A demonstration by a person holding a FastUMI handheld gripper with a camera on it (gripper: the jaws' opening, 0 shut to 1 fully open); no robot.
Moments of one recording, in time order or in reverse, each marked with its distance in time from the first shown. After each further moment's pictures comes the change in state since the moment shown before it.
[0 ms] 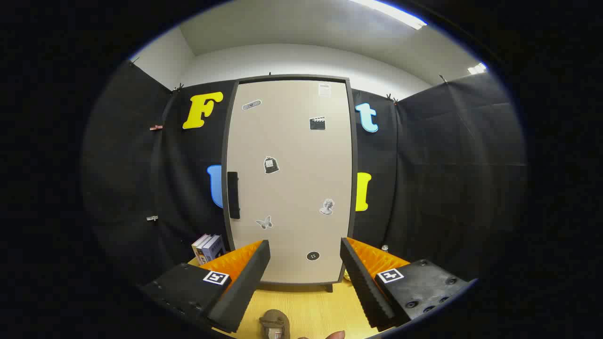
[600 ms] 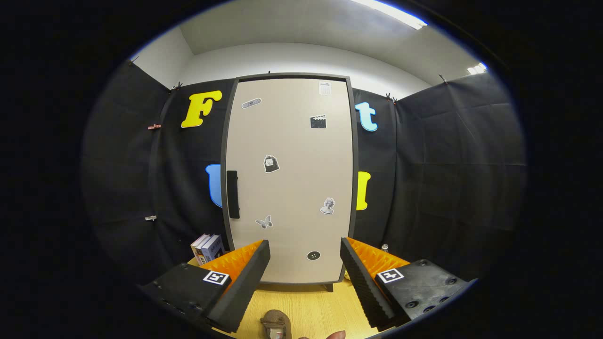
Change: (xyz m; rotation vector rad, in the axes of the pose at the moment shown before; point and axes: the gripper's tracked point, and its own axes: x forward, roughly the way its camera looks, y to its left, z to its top) arm 0.005 0.004 -0.002 0.000 0.010 -0.012
